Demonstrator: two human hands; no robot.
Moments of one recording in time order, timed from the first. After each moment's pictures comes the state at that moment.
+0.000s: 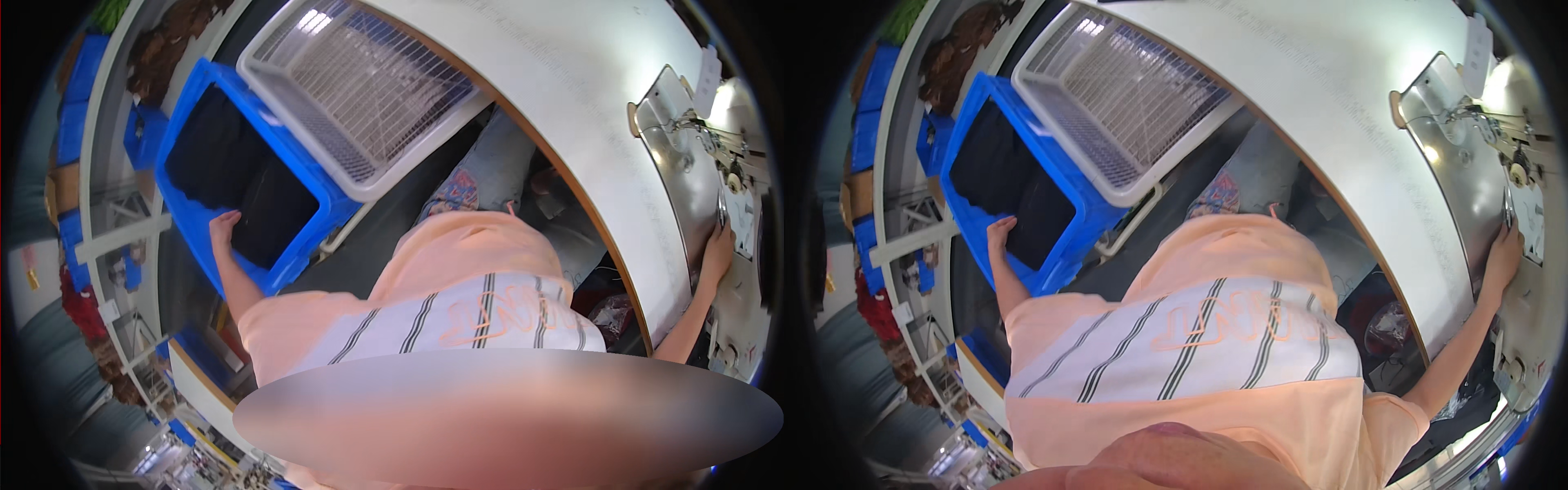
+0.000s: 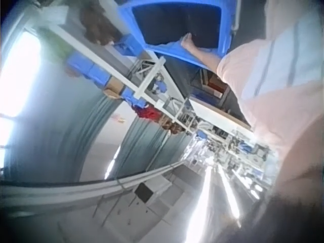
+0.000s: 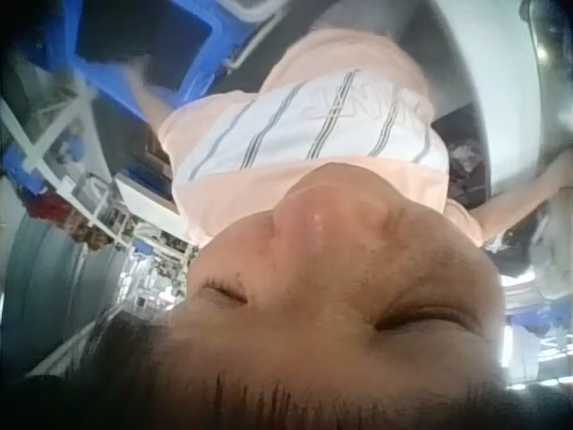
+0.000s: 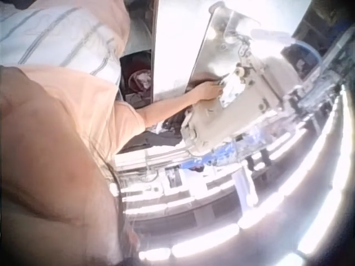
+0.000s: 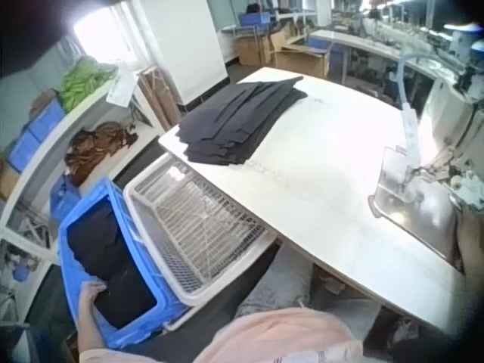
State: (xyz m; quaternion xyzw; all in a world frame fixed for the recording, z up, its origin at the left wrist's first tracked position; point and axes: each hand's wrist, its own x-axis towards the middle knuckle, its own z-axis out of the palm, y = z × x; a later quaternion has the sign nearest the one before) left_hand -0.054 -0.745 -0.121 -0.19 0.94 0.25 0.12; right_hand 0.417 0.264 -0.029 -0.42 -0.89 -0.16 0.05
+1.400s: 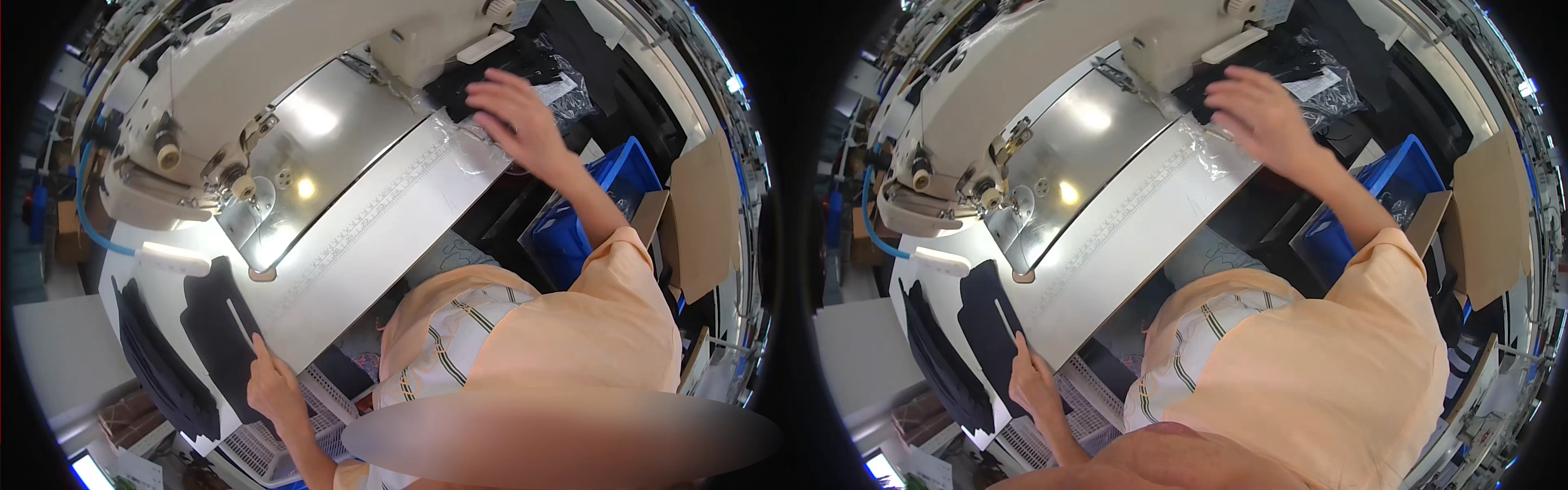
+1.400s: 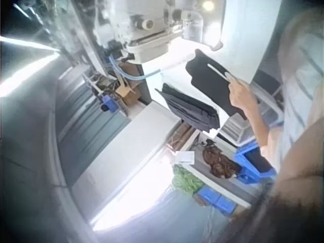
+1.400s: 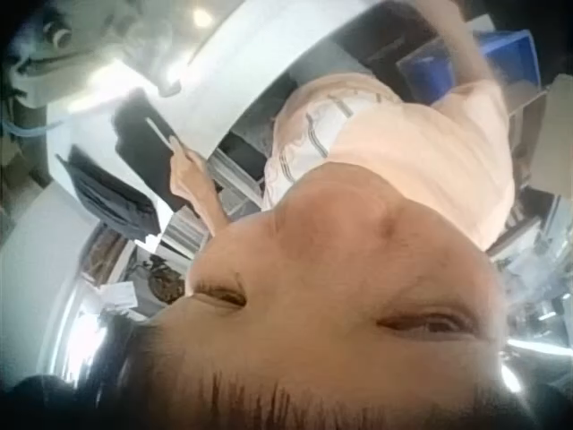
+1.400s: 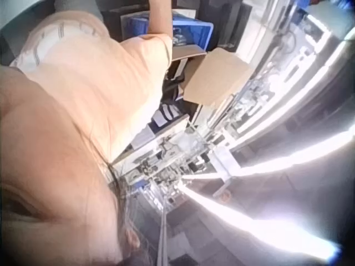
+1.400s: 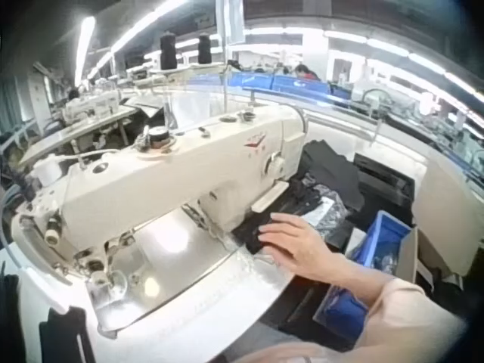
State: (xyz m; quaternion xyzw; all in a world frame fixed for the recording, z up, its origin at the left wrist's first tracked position) left_hand 0.020 -0.156 0.025 0.69 0.71 0.05 -0.09; right_hand 0.478 0.016 0.051 -0.46 -0.82 -0.11 0.31
